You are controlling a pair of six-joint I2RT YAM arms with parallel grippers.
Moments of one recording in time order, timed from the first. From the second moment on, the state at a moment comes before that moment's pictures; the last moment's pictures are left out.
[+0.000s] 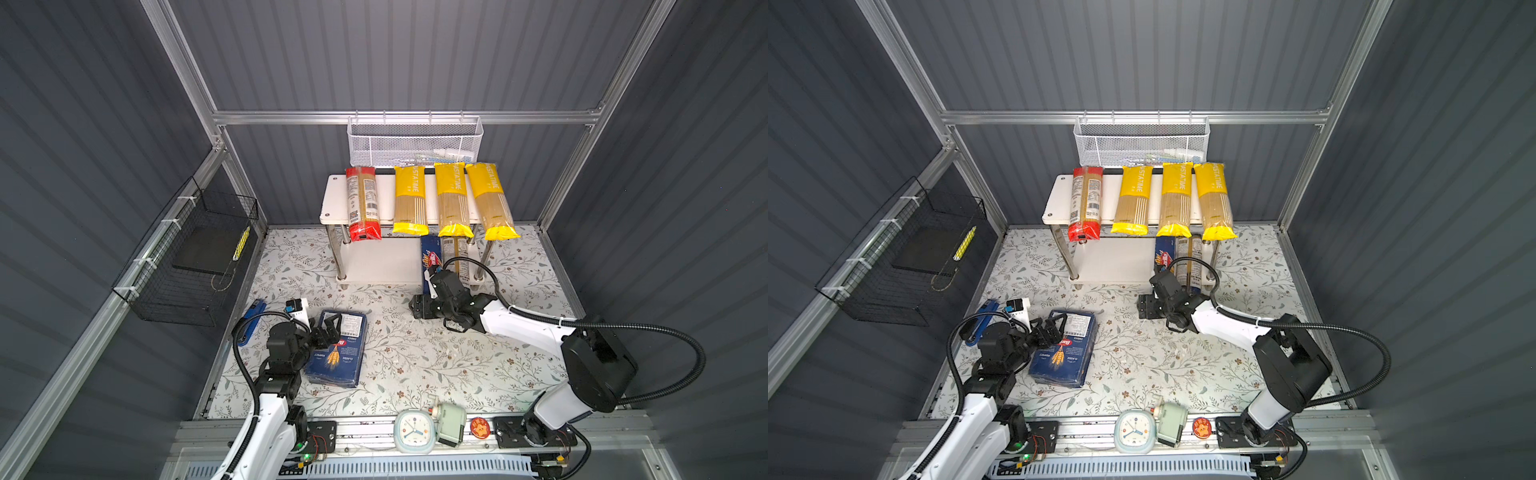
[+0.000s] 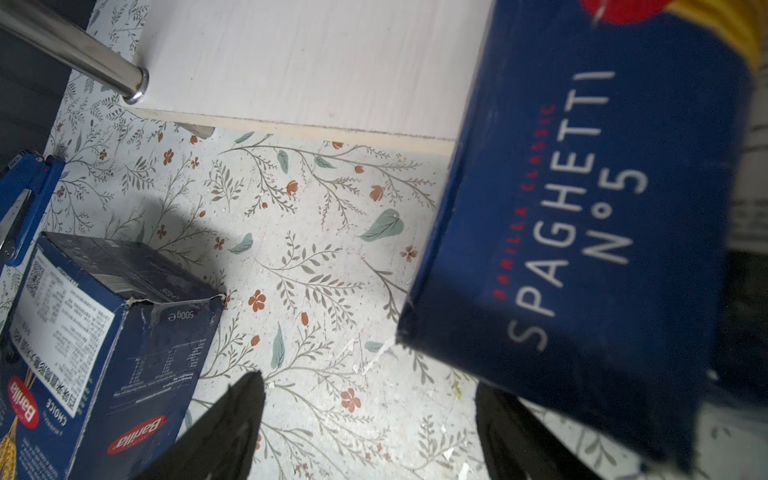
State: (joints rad) left arm -0.08 0.67 0.20 0.06 0.29 -0.37; right arm 0.69 1.59 0.96 -0.18 0.01 0.52
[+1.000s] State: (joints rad) left arm -0.08 0.81 0.46 -0.34 0.21 -0.50; right arm 0.99 1.57 0.88 -0.02 -0.17 0.64
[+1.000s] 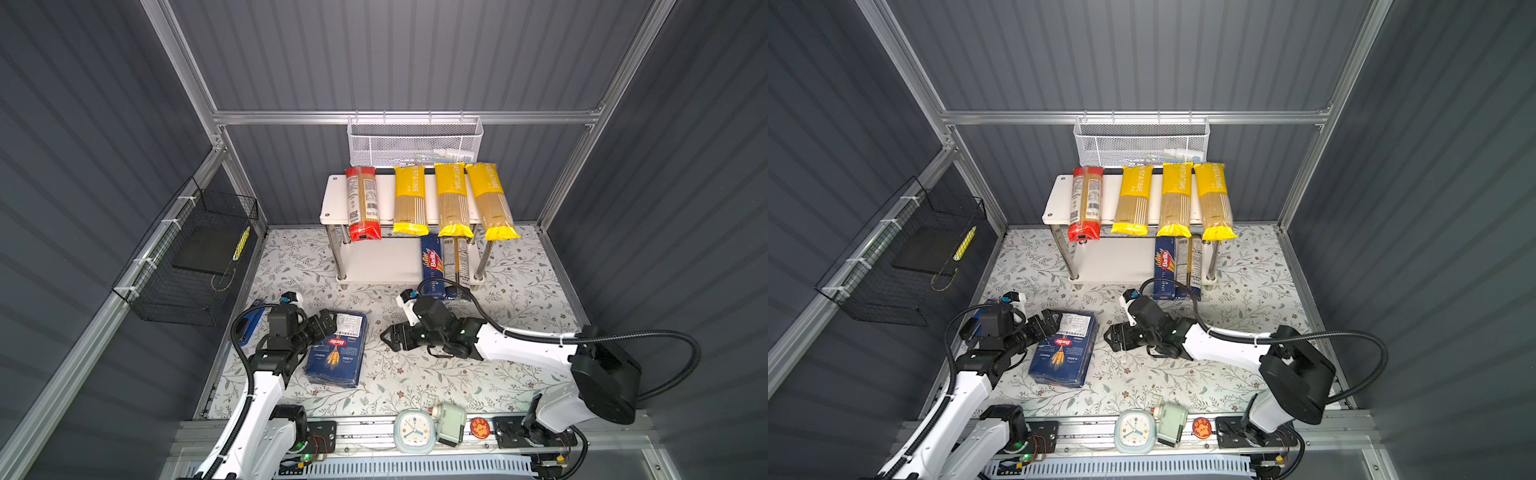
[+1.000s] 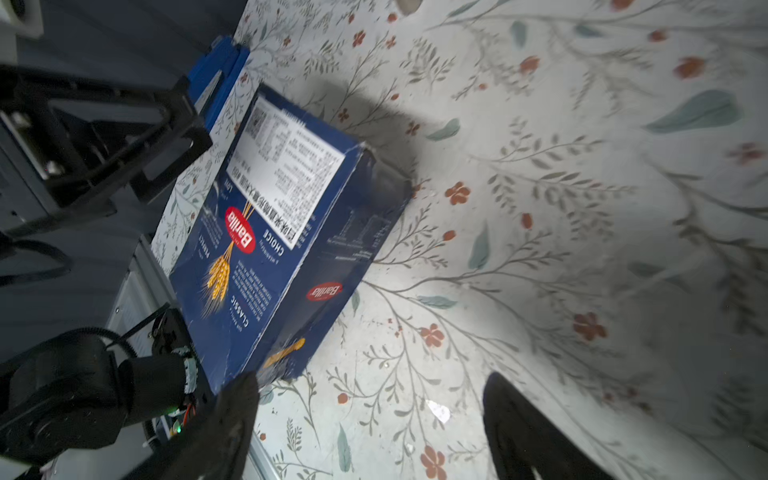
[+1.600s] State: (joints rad) left arm -0.08 0.92 0.45 -0.29 0.33 -0.51; right arm 1.06 1.72 0.96 0.10 -0.23 0.68
